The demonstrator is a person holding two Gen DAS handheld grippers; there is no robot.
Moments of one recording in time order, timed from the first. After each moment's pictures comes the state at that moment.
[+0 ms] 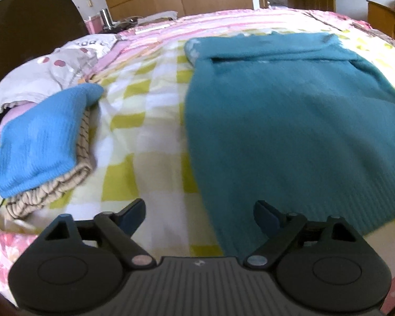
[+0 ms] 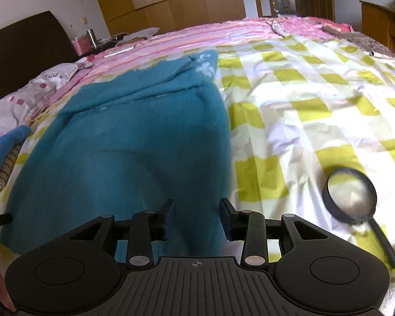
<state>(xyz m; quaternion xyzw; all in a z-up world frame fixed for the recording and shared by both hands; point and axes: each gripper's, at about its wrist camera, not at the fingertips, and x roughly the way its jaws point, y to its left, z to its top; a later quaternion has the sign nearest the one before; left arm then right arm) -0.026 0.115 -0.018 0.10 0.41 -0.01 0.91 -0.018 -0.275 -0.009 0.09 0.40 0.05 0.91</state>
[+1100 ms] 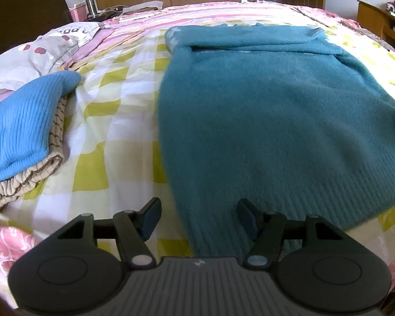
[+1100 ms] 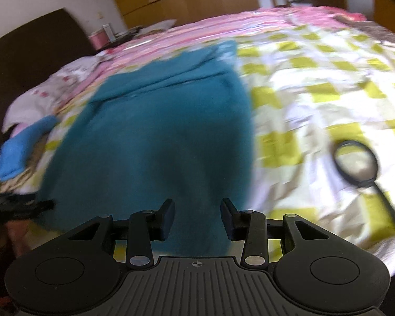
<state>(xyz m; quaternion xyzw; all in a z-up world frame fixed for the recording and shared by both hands) -0.026 0.109 -0.025 0.07 0.43 -0.04 0.90 -0.064 -0.251 0.008 0.10 0.41 0.12 0.90</state>
